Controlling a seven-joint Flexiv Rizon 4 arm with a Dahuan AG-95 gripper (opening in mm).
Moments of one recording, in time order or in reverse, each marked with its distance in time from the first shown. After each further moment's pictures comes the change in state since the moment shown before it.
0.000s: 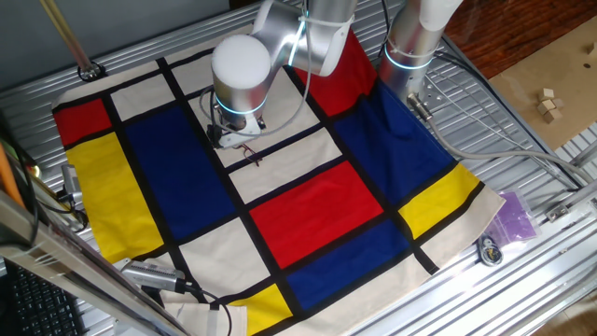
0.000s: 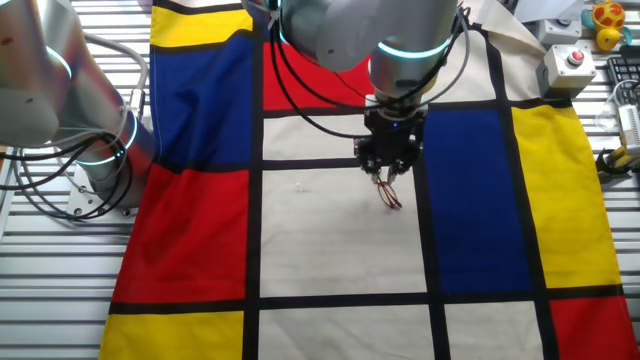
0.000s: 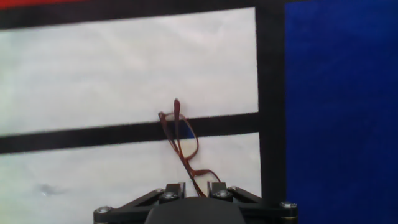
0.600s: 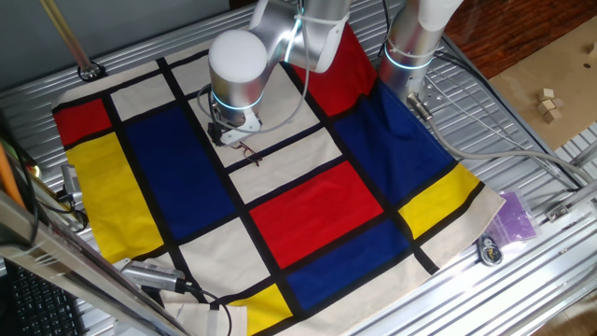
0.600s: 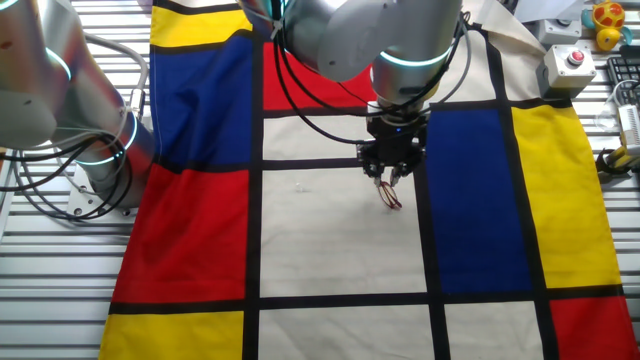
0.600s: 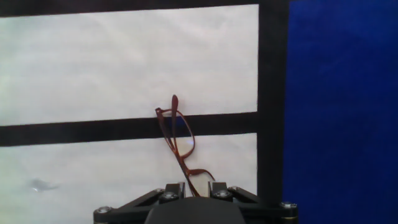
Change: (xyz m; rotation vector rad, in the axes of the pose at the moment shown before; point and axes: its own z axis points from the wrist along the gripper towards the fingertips) arm 0.000 -0.005 0.004 0.016 -0.007 -0.057
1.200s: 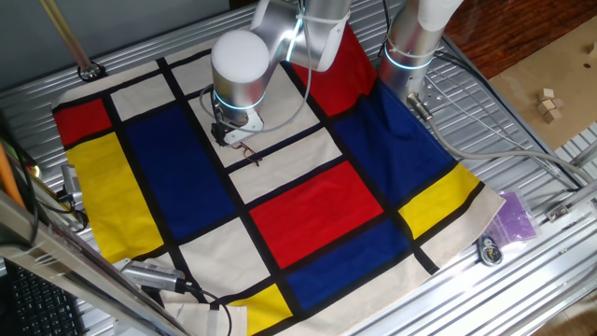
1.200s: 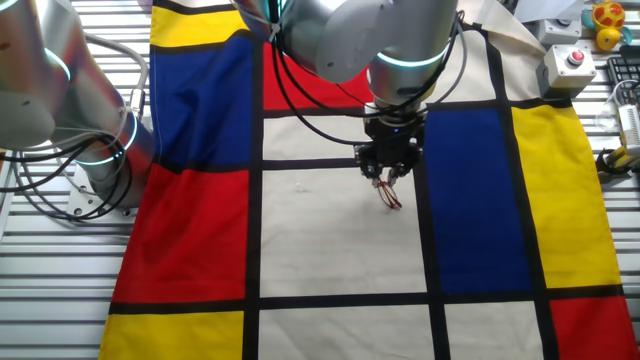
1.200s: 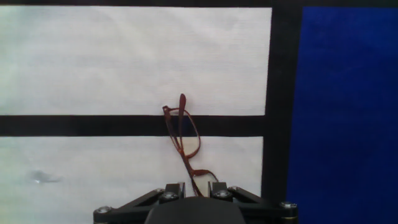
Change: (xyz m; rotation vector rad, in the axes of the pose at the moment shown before) arm 0.001 0.005 0.003 -0.005 0.002 -0.011
